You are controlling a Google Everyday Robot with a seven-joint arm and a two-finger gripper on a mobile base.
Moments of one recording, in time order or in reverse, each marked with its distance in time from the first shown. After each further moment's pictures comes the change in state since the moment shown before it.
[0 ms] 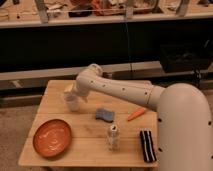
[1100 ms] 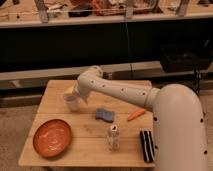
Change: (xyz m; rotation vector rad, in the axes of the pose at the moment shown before) arm -0.002 0.010 0.021 -0.007 -0.044 -0.003
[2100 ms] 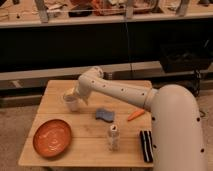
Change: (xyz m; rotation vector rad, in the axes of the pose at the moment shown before) arm 0.000 0.006 0.009 -0.001 -0.027 -0.008
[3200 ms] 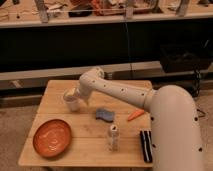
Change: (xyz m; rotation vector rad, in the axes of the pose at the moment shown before) arm 0.001 0.004 0.005 0.003 -0.021 -0.007
